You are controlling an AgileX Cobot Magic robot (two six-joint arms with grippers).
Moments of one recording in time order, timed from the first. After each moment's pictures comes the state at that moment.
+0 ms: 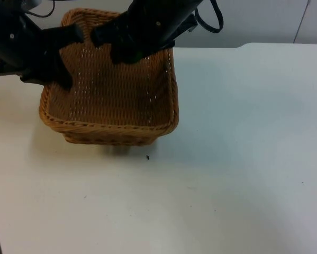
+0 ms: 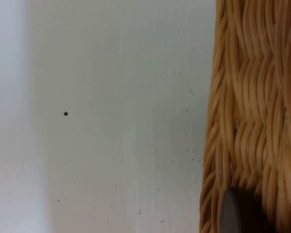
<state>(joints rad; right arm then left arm) 0.65 2.26 -1.85 0.02 0.57 0.05 -0.12 1.99 -1.27 -0.73 0.58 0.34</state>
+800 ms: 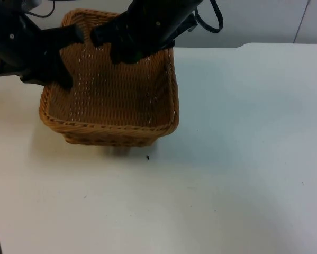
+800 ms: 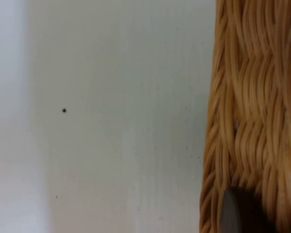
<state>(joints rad) 0.65 2.26 -1.85 0.02 0.56 0.05 -0.12 1.99 -1.27 -0.73 0.60 0.34</state>
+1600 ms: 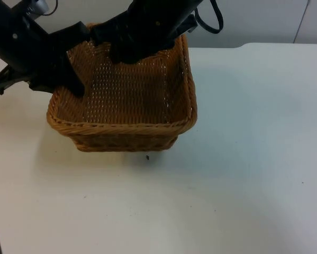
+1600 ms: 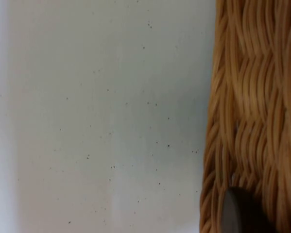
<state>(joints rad) 0.65 2.26 -1.85 0.03 0.57 0.06 -0.12 1.99 -1.27 -0.81 0.74 0.34</state>
